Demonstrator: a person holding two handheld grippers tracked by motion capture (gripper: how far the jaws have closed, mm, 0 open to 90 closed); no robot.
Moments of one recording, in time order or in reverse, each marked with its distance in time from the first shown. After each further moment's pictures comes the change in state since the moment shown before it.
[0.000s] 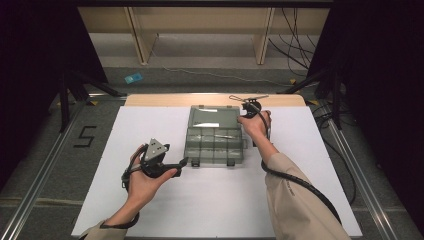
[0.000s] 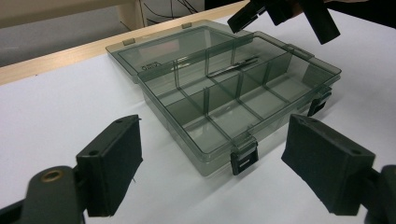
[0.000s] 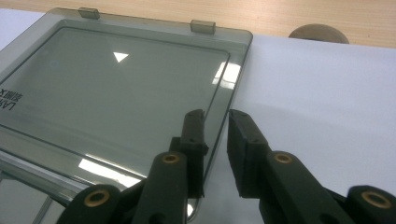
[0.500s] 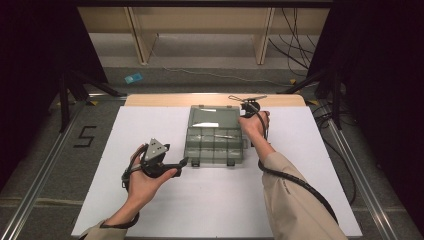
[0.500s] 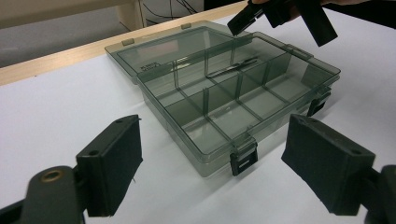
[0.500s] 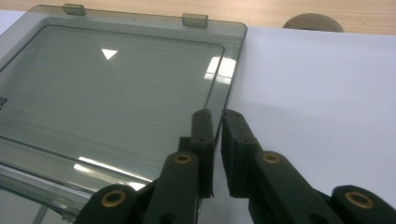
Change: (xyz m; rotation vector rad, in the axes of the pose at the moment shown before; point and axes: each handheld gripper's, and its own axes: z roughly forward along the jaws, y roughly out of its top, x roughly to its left) left arm 0.000 0.000 0.000 0.005 0.002 0.011; right arm 0.002 0.000 0.004 0.004 -0.041 0.002
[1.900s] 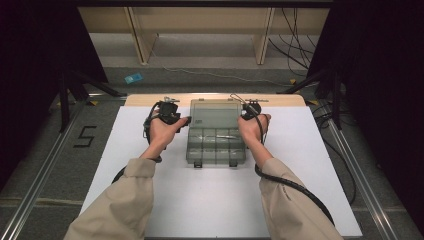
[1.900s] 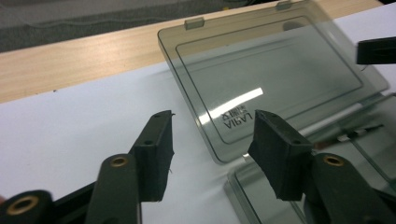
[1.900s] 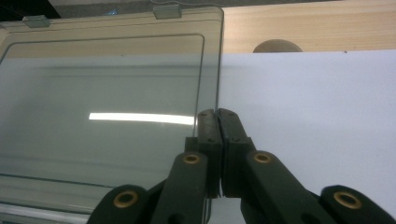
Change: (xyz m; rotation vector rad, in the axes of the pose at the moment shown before) left arm 0.084 0.081 0.127 0.248 0.105 -0.165; right arm 0.011 -0.010 -0.014 -0.122 -0.085 0.094
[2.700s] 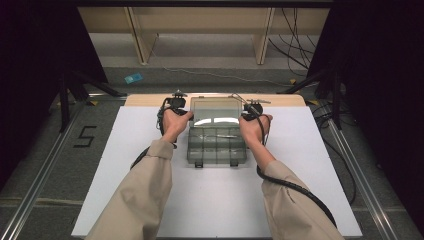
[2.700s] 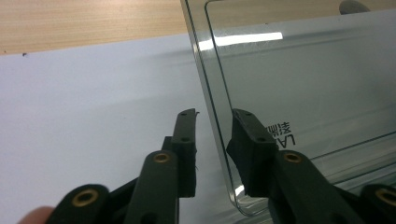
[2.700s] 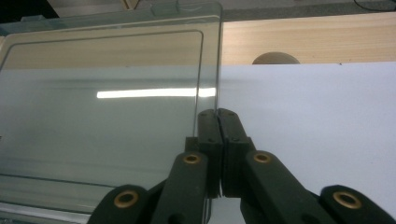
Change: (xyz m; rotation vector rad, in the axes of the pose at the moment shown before) left arm -0.003 0.017 0.046 0.120 0.065 -0.186; right arm -0.002 -0.001 -0.002 -0.091 0.026 0.012
